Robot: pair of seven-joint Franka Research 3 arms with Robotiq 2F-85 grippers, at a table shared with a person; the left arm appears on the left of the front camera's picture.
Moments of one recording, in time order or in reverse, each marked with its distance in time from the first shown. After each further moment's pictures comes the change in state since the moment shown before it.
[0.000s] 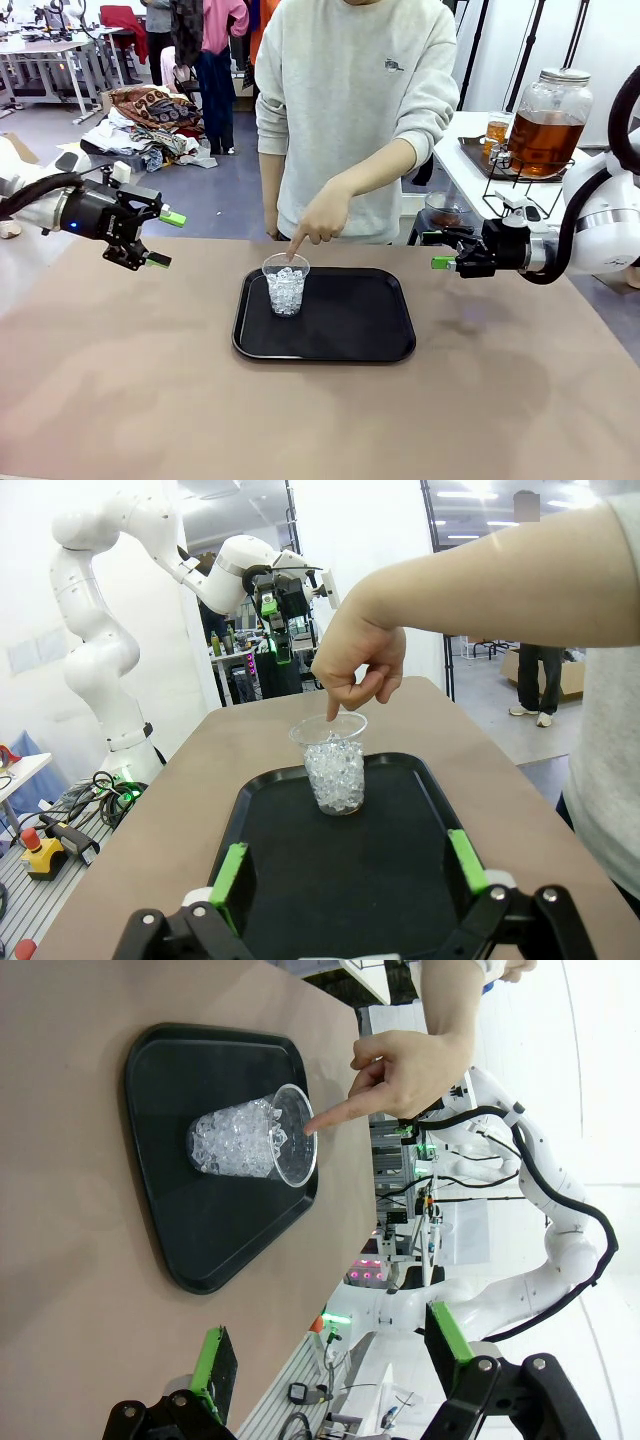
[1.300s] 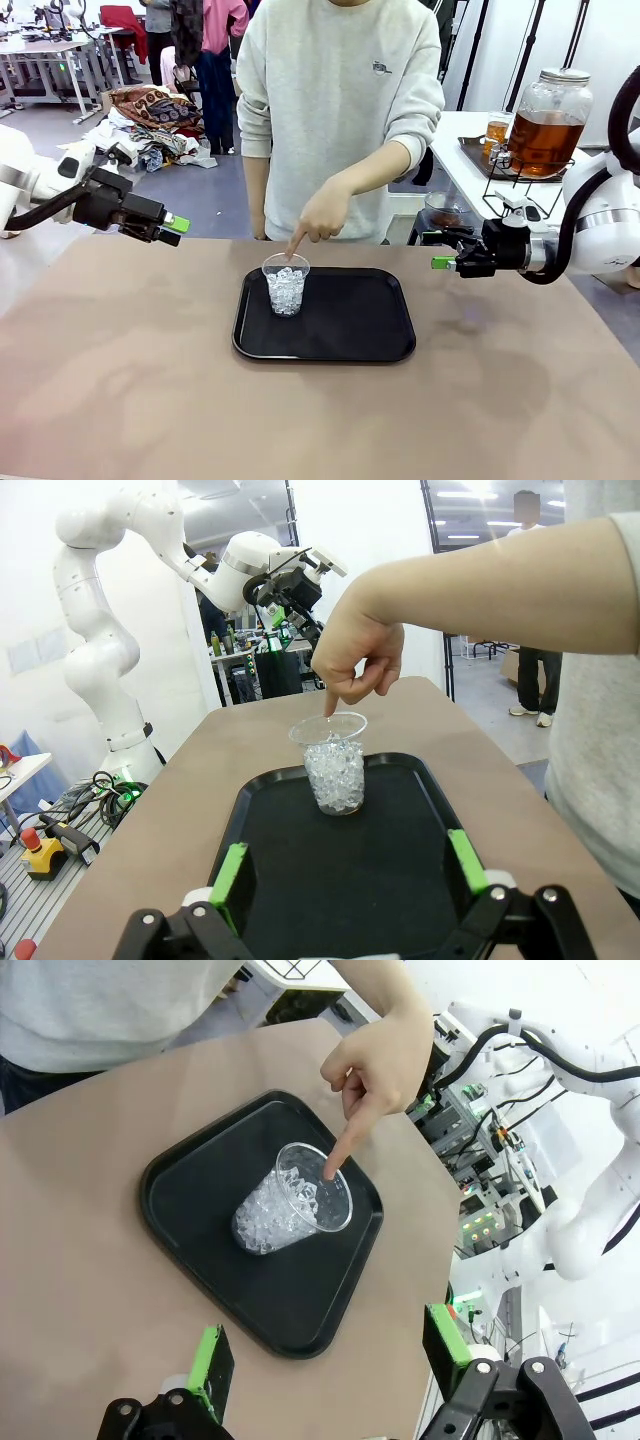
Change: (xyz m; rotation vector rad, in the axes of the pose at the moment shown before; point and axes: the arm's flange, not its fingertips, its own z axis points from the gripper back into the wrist) left arm 0.026 0.001 -0.004 0.075 -0.044 -0.589; right arm 0.000 0.000 0.000 0.000 0.000 0.000
